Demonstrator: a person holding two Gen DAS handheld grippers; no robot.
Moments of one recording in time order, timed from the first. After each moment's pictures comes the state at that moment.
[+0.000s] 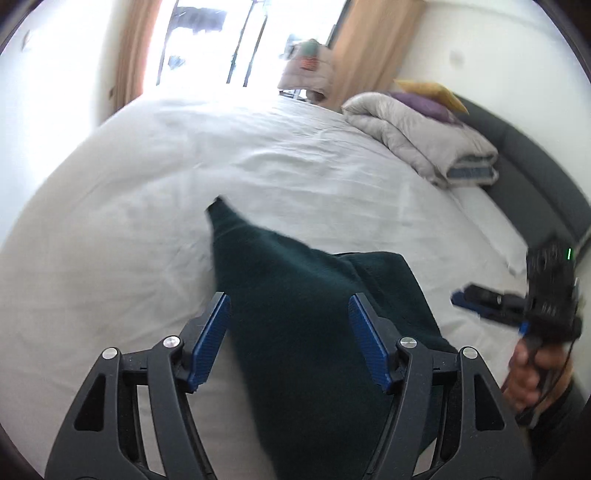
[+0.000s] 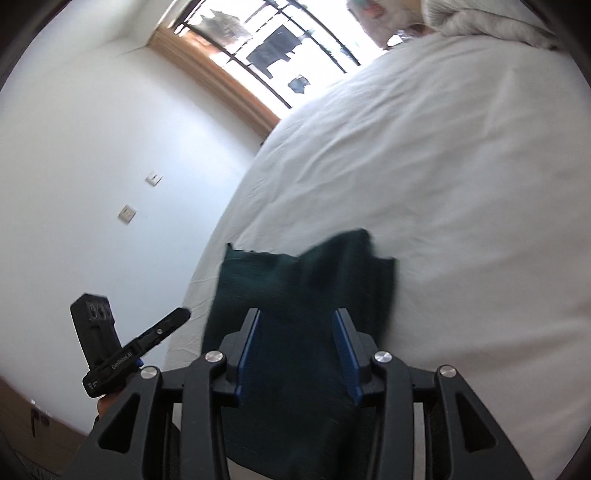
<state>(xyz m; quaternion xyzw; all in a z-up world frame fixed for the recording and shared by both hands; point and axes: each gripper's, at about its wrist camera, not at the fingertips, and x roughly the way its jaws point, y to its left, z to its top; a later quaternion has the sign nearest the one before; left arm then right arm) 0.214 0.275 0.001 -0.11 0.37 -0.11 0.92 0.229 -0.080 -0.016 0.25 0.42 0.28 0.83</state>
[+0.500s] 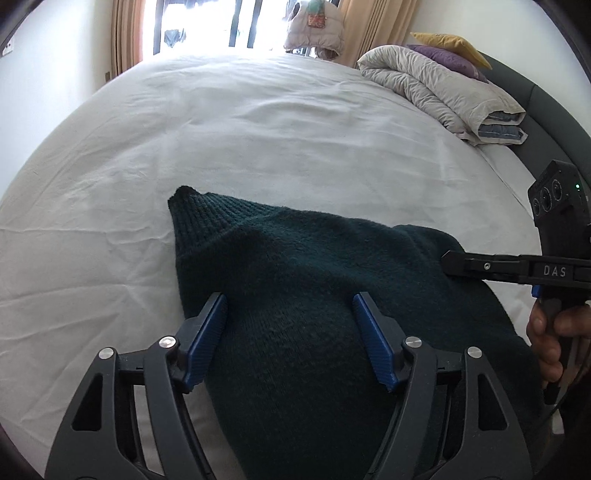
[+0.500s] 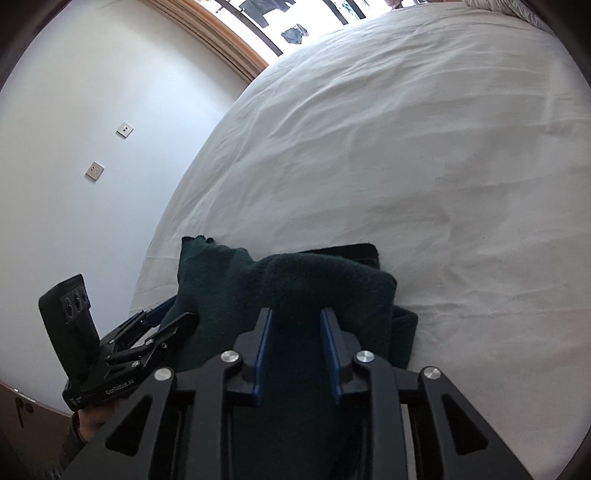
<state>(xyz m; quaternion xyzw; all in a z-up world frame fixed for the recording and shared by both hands) 0.304 0.248 -0.066 -0.08 0.44 -0.08 0.89 0.330 -0.042 -0.071 0.20 0.51 0.27 0.79</state>
